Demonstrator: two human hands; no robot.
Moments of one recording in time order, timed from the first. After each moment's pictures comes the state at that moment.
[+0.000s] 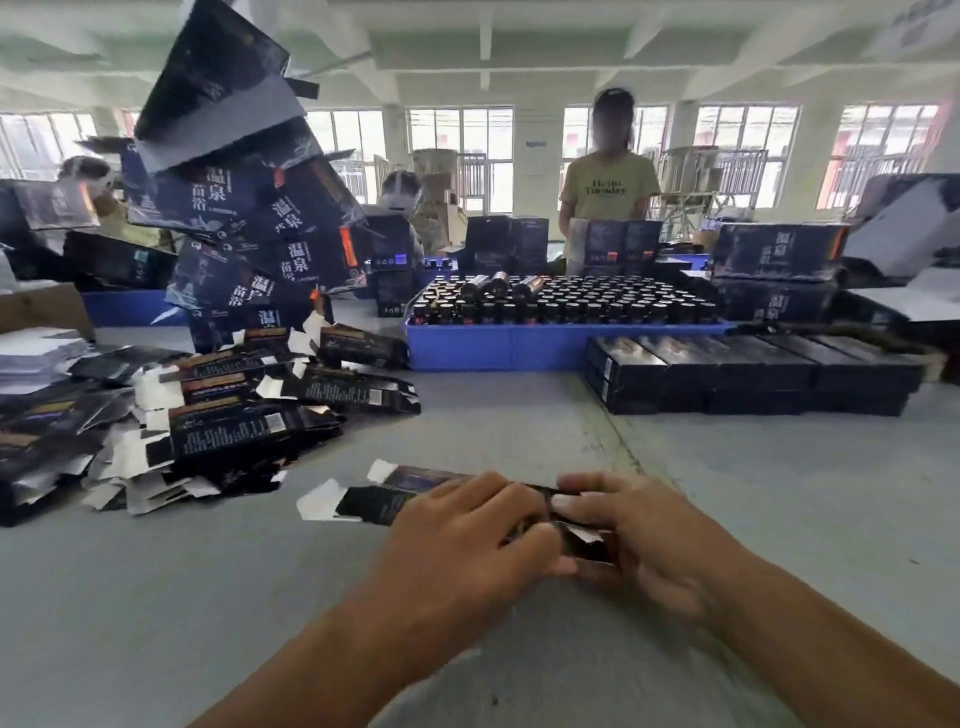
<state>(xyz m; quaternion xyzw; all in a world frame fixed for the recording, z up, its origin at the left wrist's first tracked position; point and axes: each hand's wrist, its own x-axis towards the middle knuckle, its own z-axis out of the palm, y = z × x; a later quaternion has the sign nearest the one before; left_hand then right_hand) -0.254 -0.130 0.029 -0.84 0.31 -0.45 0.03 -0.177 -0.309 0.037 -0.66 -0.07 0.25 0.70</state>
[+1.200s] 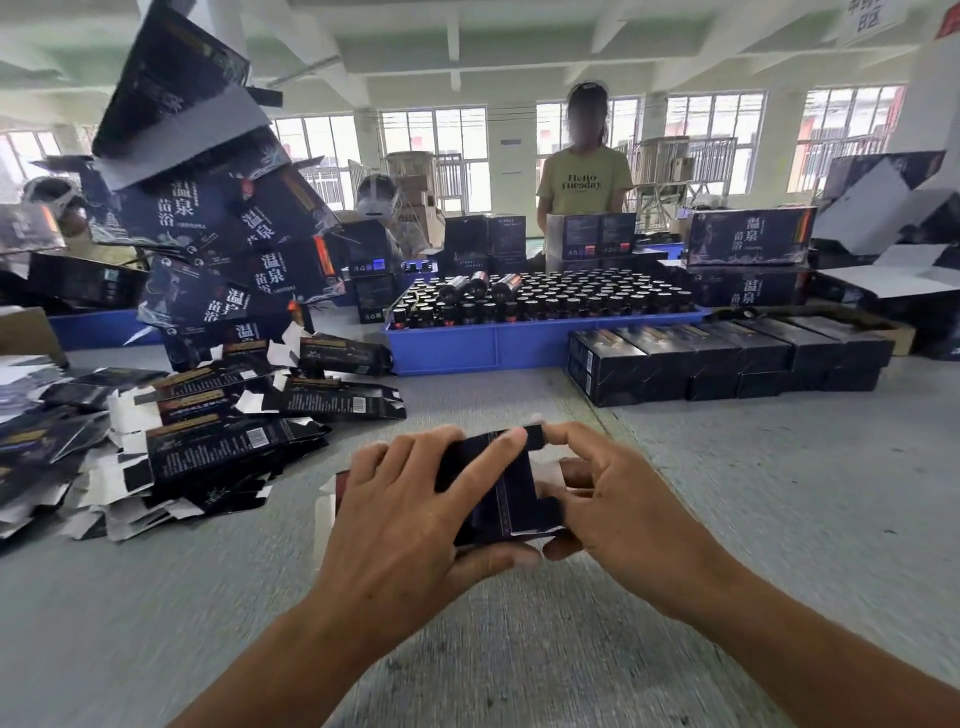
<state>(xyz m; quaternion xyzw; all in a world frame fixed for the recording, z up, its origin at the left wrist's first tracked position) -0.255 -0.108 0.038 -0.91 0.16 -0.38 0.03 -0.207 -0.306 0.053 -0.75 -0.28 0.03 0.60</state>
